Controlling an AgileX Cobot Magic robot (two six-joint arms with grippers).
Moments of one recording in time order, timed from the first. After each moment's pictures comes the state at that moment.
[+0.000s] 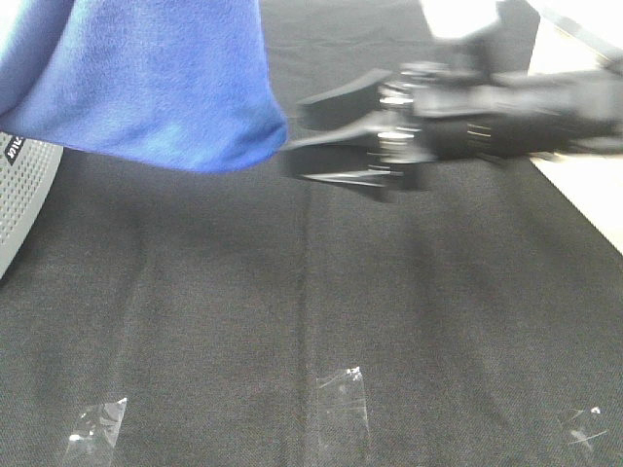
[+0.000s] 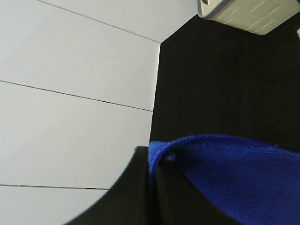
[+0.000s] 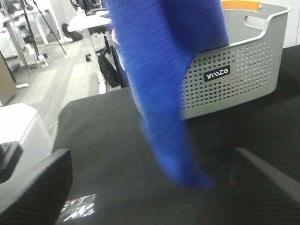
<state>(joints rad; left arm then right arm) -0.76 1.39 -1.67 0.24 0.65 0.96 0.25 1.81 -0.94 1.73 1.06 -2.15</state>
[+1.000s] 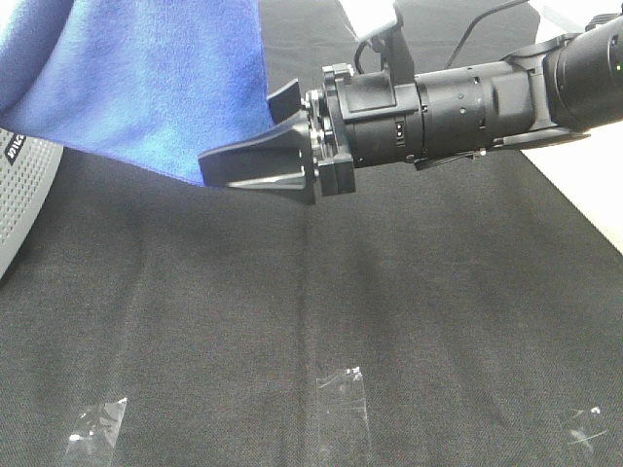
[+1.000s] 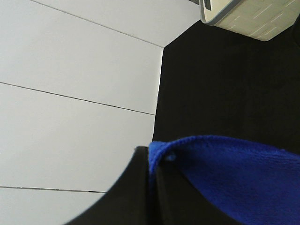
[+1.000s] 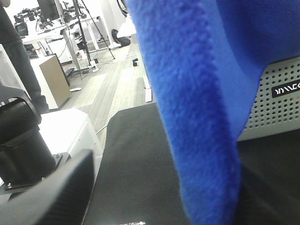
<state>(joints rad) -0.76 1.39 -1.67 0.24 0.63 0.96 0.39 1.89 -1.03 1.73 1.12 -2.06</state>
